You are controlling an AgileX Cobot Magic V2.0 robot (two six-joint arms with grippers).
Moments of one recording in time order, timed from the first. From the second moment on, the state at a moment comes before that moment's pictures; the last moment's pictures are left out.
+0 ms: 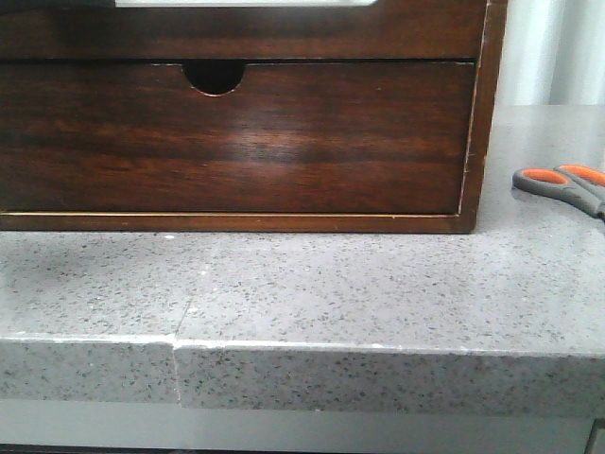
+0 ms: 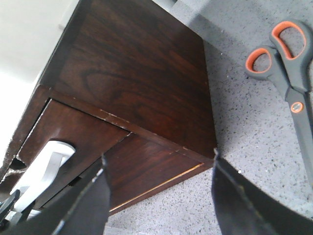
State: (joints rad) left arm -0.20 1.15 -0.65 -1.82 0.74 0.41; right arm 0.09 0.45 -0.36 0.81 0.31 0.11
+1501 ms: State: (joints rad) left arm -0.20 0.55 -0.47 -1.46 0.66 0.06; right arm 0.09 0.45 -0.36 0.77 0.36 0.11
